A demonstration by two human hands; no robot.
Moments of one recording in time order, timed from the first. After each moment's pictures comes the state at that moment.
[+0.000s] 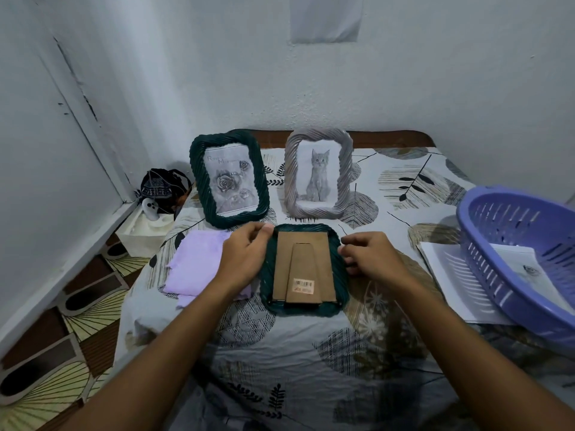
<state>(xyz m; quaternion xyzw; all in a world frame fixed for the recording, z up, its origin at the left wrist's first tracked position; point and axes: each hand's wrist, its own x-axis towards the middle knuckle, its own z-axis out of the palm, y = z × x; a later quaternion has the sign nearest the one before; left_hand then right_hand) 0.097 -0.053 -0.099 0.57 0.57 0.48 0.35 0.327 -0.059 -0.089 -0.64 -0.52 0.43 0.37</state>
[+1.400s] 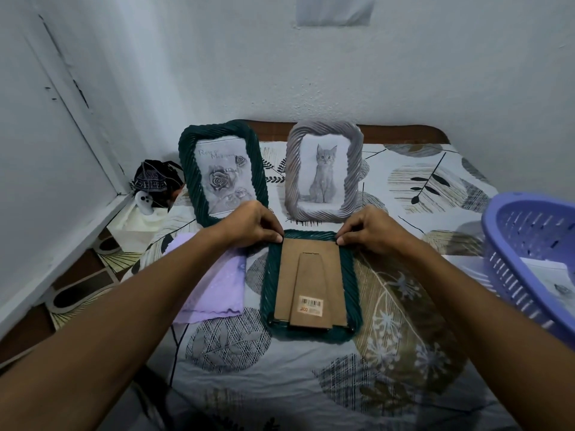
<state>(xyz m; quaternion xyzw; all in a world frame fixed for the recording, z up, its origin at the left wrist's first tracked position) 0.077 0.049 -0.089 0.82 0.48 0.18 0.26 0.350 0.031 -0.085 -0.56 -0.75 0.30 0.20</state>
